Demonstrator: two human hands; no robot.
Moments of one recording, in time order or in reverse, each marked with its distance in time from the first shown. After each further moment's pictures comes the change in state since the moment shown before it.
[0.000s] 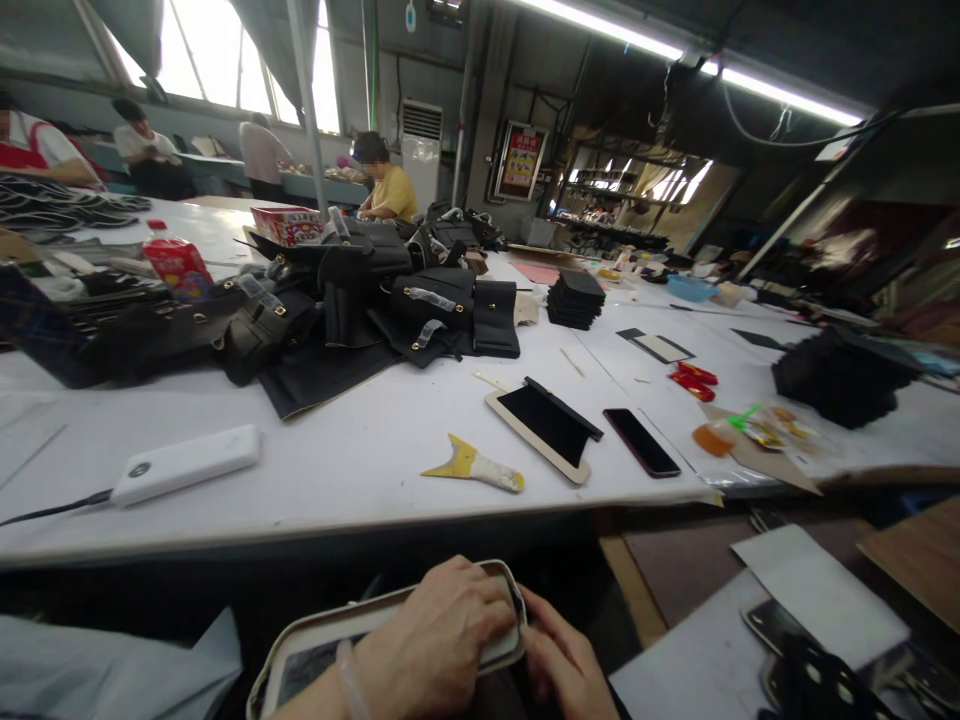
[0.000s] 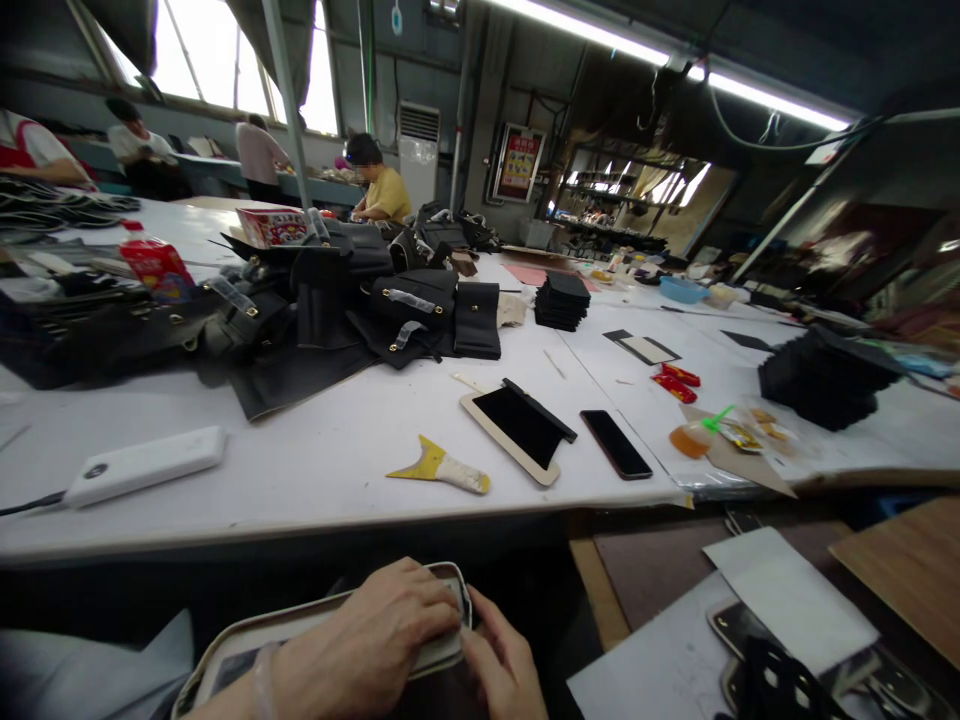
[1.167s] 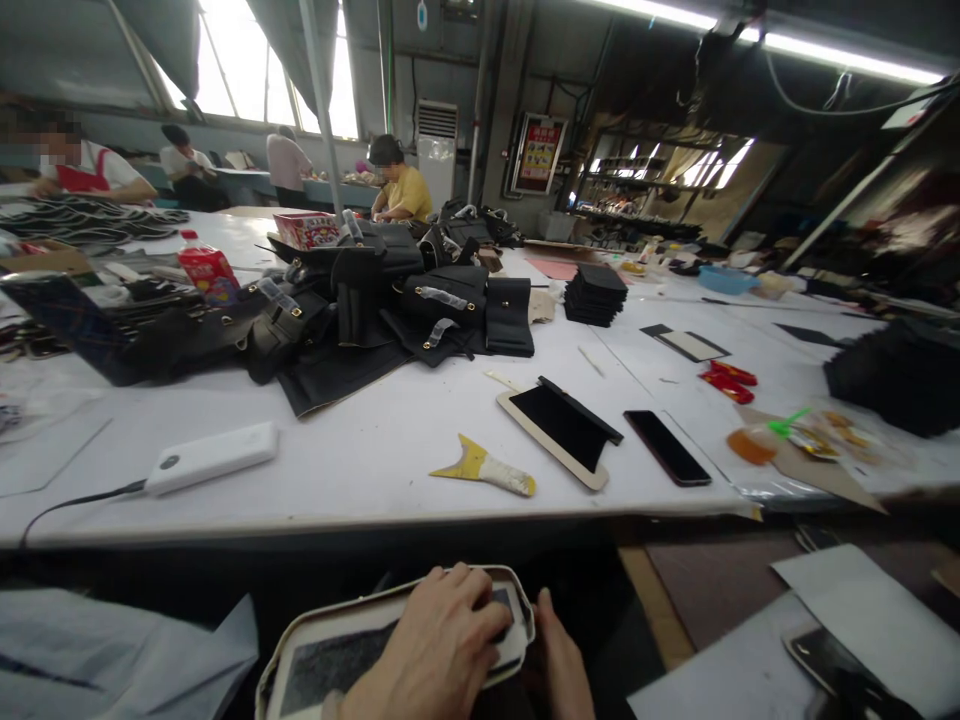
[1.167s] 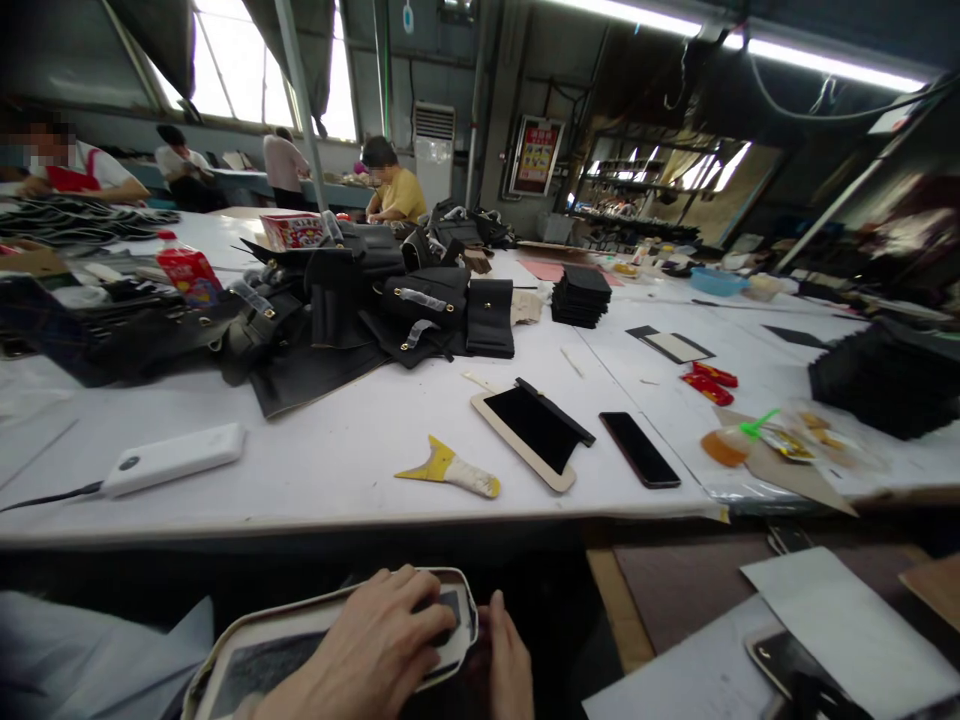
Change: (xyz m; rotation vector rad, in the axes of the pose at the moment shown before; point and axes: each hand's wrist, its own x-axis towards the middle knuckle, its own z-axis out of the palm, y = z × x) left_hand -0.005 0.013 0.010 0.121 0.005 -0.328; right_hand 0.028 0.057 0.015 0.130 0.248 0.108
